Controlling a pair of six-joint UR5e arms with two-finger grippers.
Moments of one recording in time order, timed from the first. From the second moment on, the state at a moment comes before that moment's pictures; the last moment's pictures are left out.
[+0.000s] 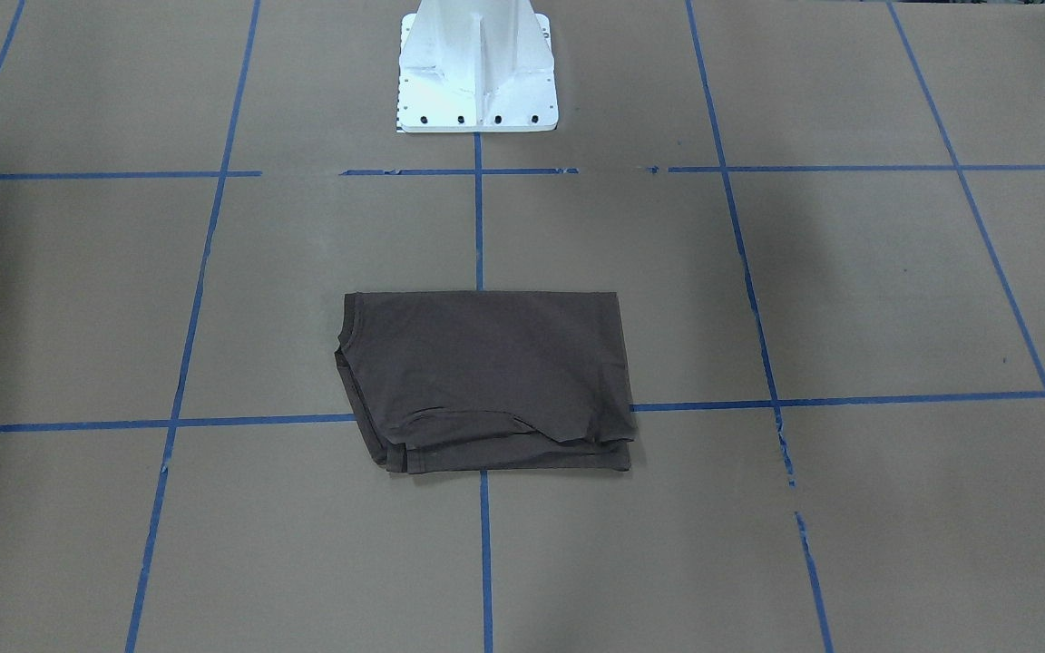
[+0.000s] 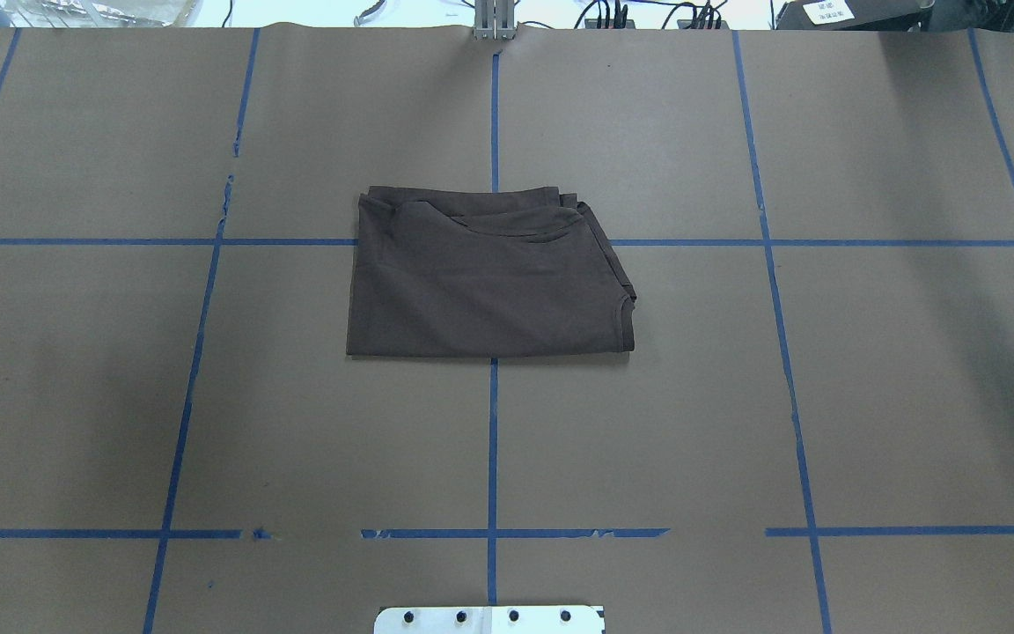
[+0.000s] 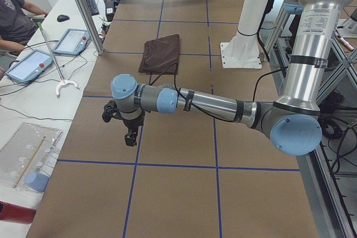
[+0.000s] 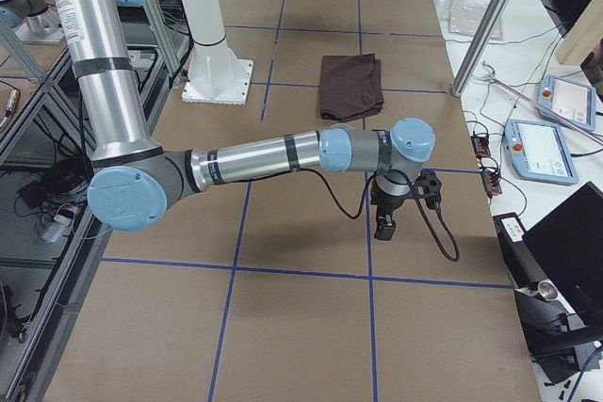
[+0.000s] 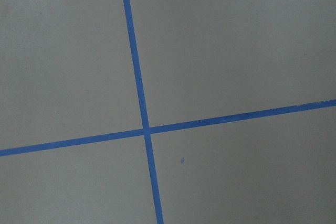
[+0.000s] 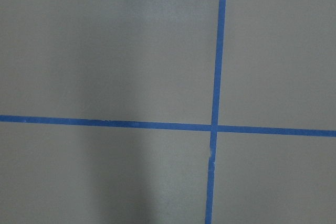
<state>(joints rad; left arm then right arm) -1.50 -1.72 -1.61 -1.52 -2.34 0.01 1.51 -1.36 1.58 -1.78 2.32 0.01</state>
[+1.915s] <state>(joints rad) -1.50 -1.72 -1.61 -1.52 -2.35 0.00 1.50 -1.35 1.59 -1.78 2.32 0.02</state>
